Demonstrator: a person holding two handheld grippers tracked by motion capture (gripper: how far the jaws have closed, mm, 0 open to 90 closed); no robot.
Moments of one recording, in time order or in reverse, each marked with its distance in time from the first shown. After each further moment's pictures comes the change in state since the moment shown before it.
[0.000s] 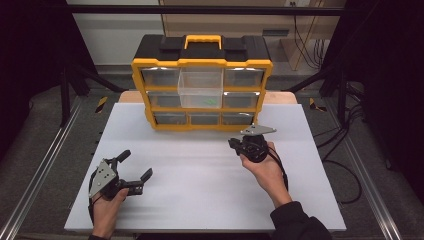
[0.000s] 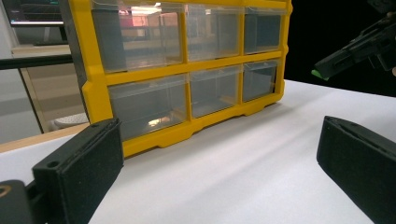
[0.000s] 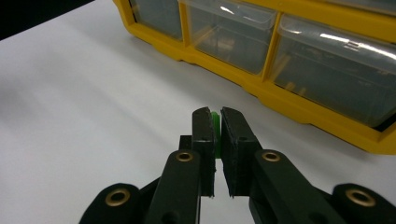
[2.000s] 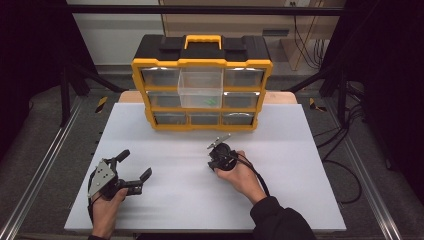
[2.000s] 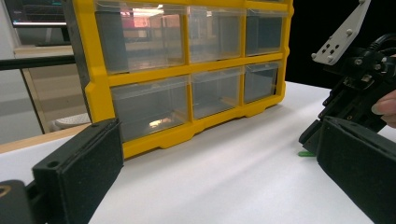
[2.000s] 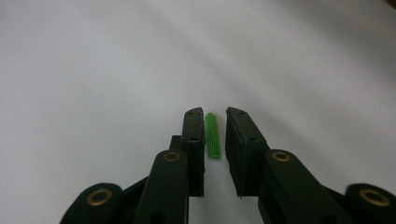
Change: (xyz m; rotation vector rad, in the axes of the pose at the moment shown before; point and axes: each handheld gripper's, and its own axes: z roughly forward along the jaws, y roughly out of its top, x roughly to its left) left arm 0.002 0.000 -0.001 -0.005 0.005 -0.001; right arm 0.052 -0.018 0.079 0.395 0.050 -0.063
